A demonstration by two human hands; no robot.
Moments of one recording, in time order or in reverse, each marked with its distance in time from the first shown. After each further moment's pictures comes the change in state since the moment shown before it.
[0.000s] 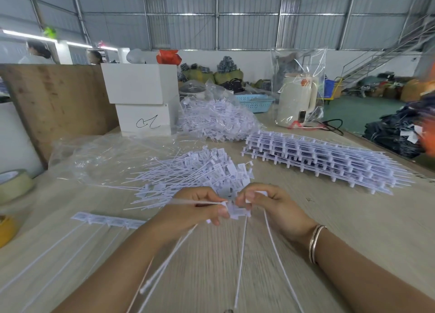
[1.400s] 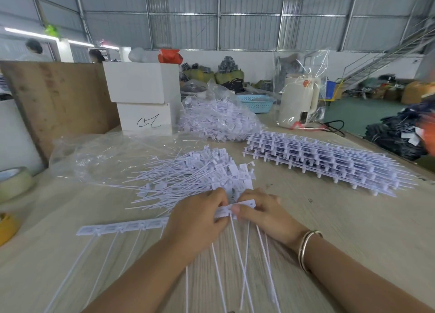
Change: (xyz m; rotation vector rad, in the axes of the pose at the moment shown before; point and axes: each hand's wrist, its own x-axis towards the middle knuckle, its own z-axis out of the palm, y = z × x) left_hand -0.001 -0.014 0.019 0.984 0.247 0.217; right_hand 0.004 0.005 0.017 -0.429 0.016 0.082
